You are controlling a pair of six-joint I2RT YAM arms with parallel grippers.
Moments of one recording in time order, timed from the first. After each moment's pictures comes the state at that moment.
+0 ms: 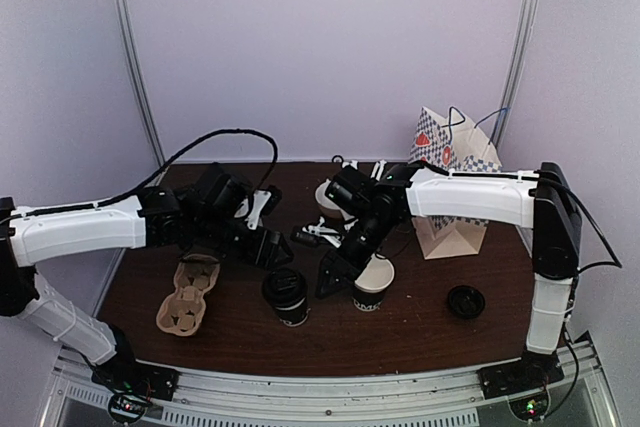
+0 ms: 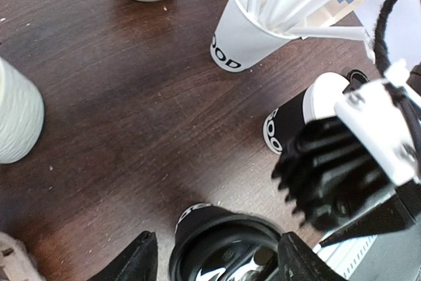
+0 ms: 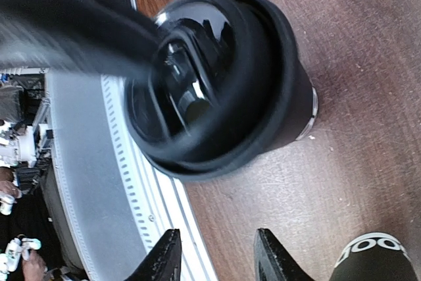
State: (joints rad) left arm -0.91 1.39 1.04 -0.46 0.09 -0.46; right arm 0.91 1.94 1.58 -0.88 -0.66 -0.04
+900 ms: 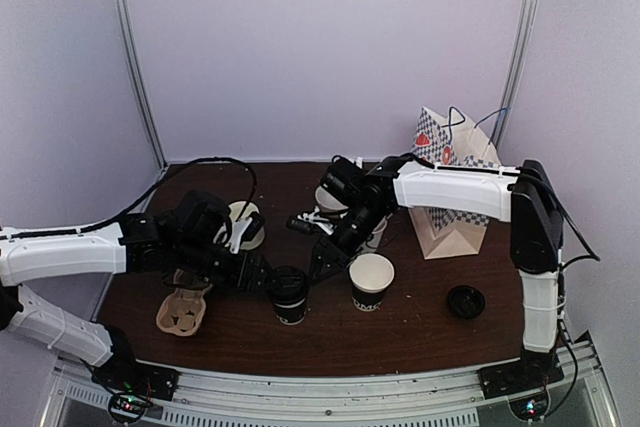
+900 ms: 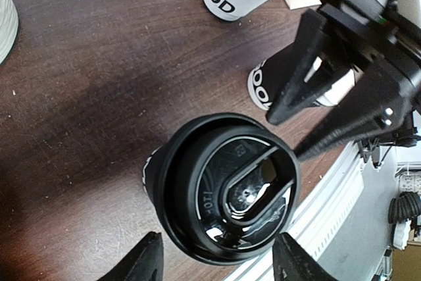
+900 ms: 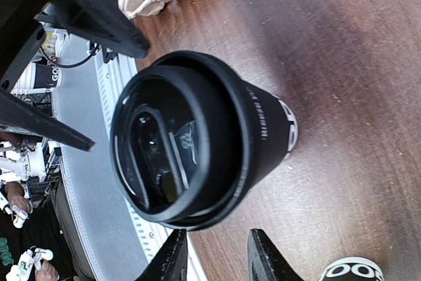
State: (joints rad) left arm -0.90 1.23 0.81 -0.39 0.23 -0.61; right arm 0.87 2.05 1.72 -0.91 -0.71 -0.01
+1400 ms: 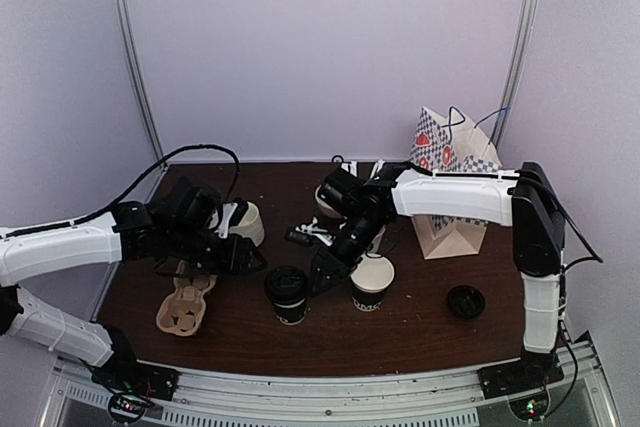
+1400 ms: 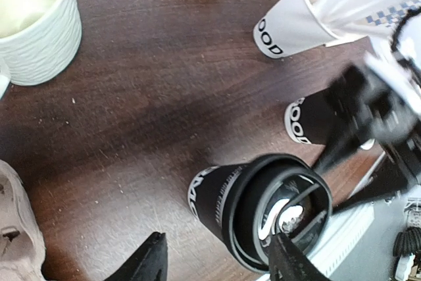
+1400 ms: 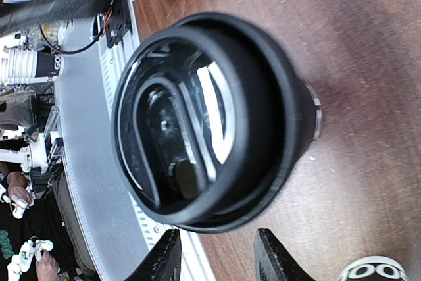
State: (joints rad) left arm -0.82 1.20 0.85 -0.47 0.15 -0.62; right arm 0.90 2.04 1.66 -0.89 -0.72 -0.01
